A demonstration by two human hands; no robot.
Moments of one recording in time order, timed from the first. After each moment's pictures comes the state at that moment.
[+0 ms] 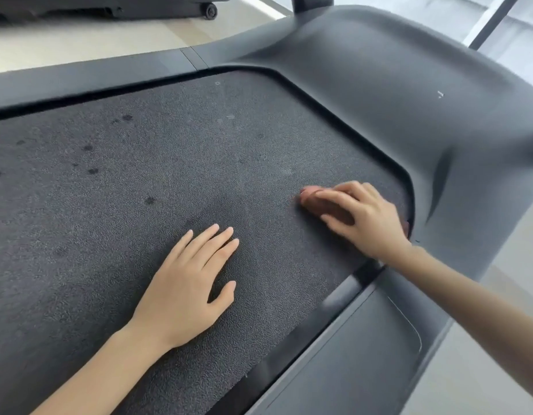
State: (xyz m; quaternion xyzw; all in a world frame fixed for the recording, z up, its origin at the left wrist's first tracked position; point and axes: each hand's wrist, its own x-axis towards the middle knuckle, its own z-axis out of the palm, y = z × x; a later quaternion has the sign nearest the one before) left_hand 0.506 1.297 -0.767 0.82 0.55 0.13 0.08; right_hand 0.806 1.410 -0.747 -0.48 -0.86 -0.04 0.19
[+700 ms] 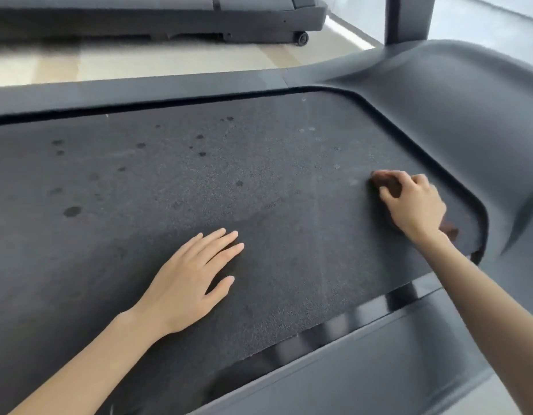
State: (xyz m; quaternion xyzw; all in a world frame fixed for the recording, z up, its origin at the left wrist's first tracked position) left_hand 0.440 1.214 -0.760 0.76 0.64 0.10 0.06; right_hand 0.755 1.455 -0.740 -0.67 -0.72 -0.03 0.17
